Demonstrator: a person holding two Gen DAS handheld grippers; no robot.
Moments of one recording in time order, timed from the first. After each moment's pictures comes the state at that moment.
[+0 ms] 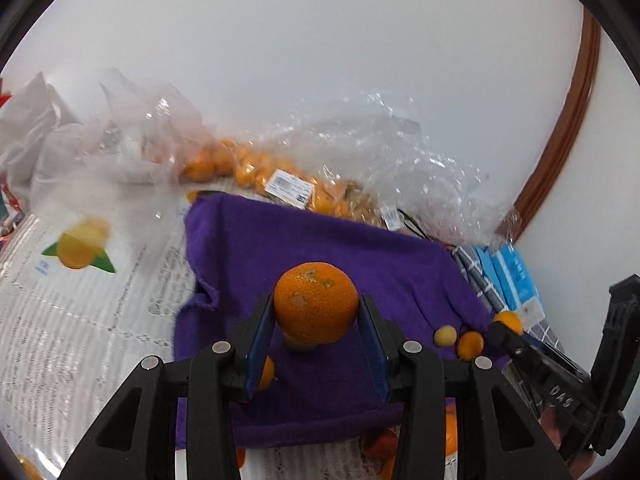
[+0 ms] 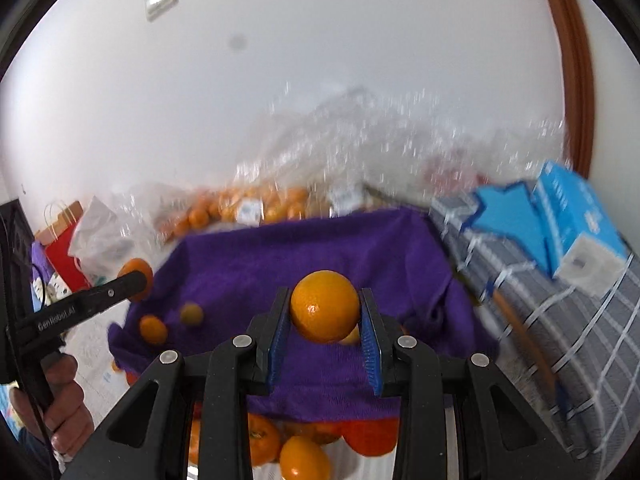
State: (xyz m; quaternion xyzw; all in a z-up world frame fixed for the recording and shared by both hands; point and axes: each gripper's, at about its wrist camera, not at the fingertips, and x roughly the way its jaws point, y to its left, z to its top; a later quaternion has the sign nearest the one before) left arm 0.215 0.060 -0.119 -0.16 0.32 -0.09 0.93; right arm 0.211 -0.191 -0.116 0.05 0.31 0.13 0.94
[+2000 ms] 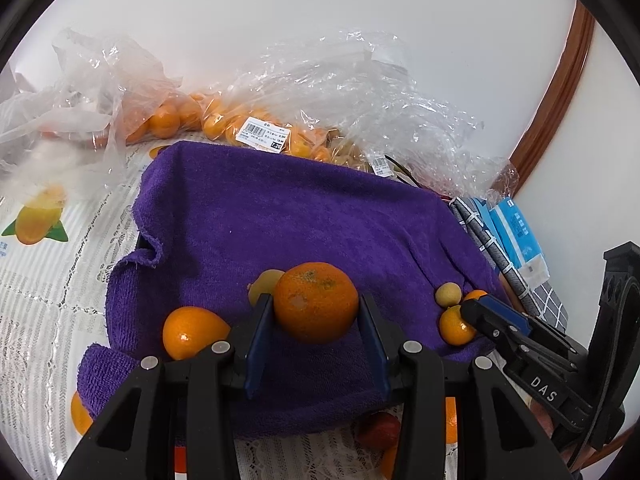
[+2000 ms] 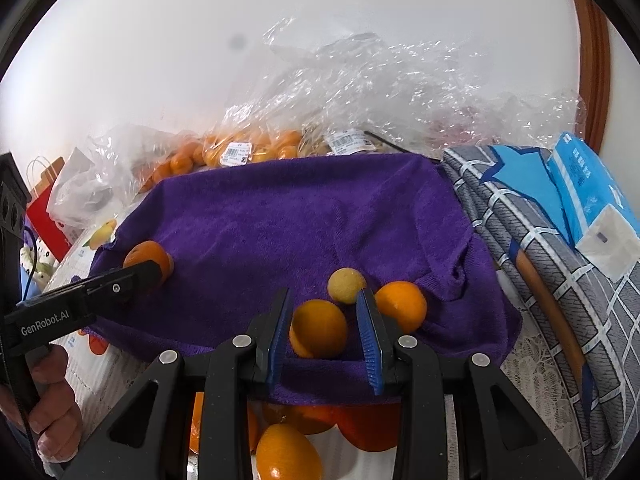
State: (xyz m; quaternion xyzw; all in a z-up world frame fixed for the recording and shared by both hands) left arm 0.229 0.036 -0.150 -0.14 0.37 -0.12 0.91; right arm 0.222 -0.180 -0.144 0.03 0.35 0.11 0.93
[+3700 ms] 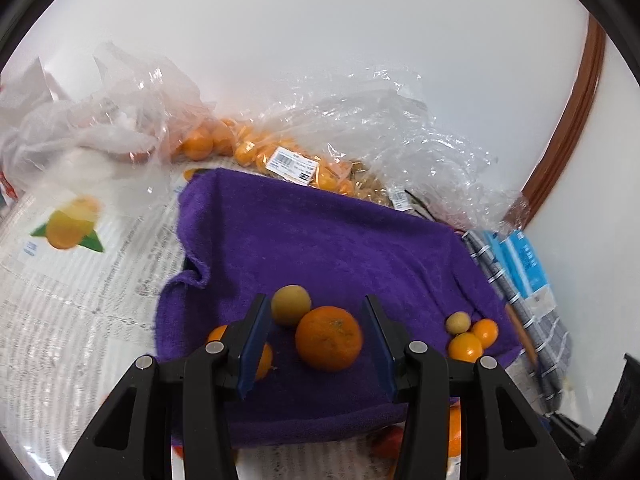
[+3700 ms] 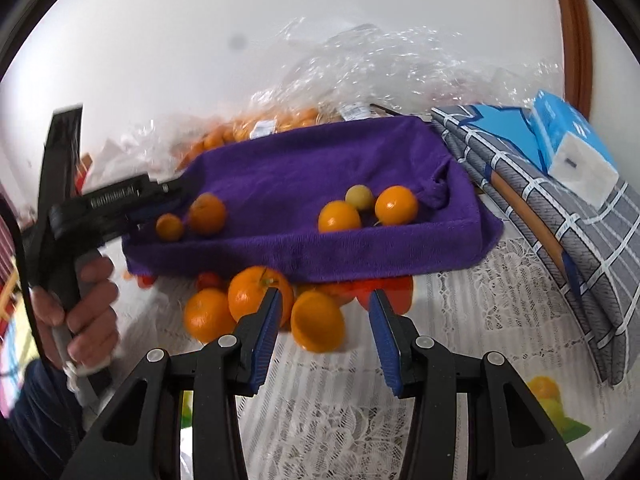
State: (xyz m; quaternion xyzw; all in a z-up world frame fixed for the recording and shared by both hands) left arm 0.215 0.052 -0.136 -0.15 0.33 -0.07 0.93; right arm 0.143 -0.191 -0.154 0.04 0.38 0.14 0.91
